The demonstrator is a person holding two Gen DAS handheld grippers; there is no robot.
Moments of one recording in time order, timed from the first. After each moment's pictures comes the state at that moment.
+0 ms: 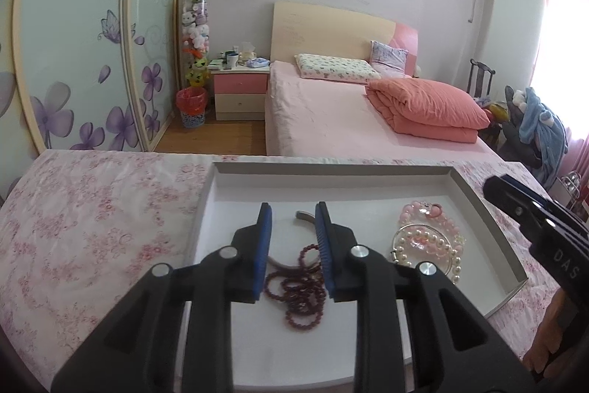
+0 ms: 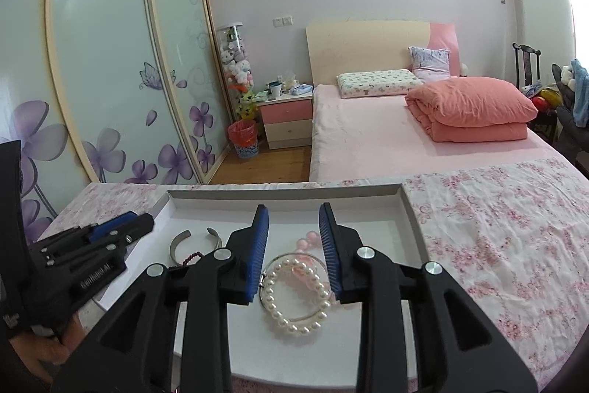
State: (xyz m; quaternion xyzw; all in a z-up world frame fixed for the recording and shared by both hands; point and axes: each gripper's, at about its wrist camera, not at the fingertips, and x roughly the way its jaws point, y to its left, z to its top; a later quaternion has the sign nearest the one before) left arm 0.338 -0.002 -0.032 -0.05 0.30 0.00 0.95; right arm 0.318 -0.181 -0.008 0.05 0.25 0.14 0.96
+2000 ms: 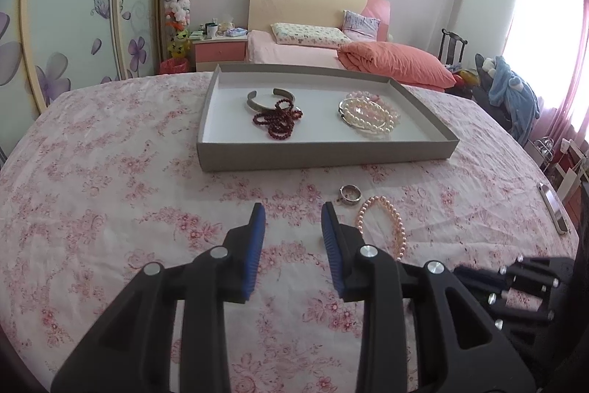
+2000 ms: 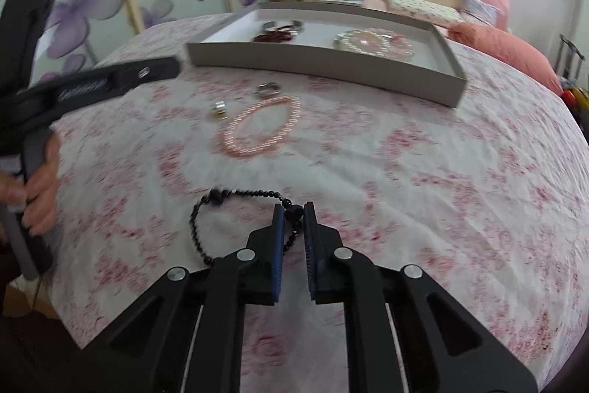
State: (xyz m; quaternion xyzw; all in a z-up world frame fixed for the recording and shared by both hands) left arm 0.171 -0.009 -0.056 -0.04 0.36 -0.06 0.93; right arm 0.134 -0.182 -0.082 -0.06 0.42 0.21 0.88
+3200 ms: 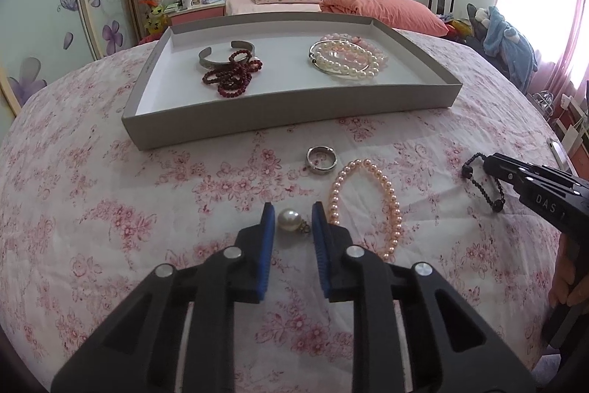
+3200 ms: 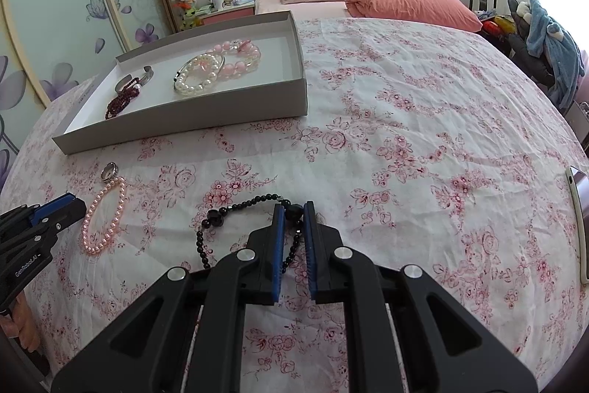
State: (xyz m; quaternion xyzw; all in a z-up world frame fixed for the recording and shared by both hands) left arm 0.205 -0.054 -0.093 0.01 0.43 -0.08 0.90; right arm 0.206 -0.257 -0.084 0.04 0.43 0.05 0.90
